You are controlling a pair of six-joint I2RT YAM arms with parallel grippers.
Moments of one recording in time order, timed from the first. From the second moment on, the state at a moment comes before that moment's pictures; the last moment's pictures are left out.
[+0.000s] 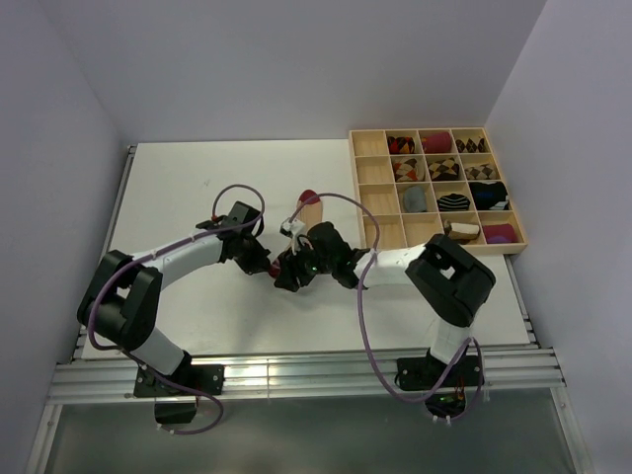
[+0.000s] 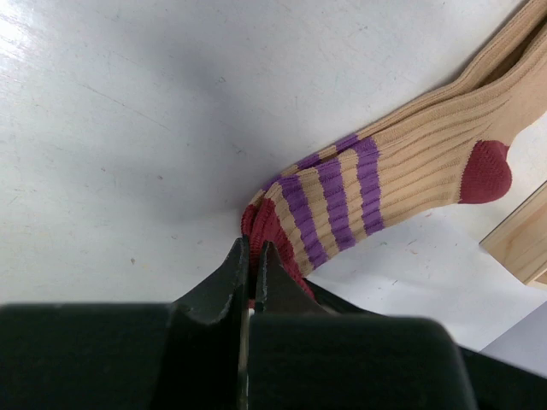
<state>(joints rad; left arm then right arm) -0.51 1.58 0.92 -0.47 0.02 -1.16 0.81 1.77 0.83 0.37 -0.43 0.26</state>
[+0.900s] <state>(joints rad) -0.51 1.57 0.91 -0.48 0.02 -1.21 0.98 1.82 0.85 0.36 -0.05 0.12</state>
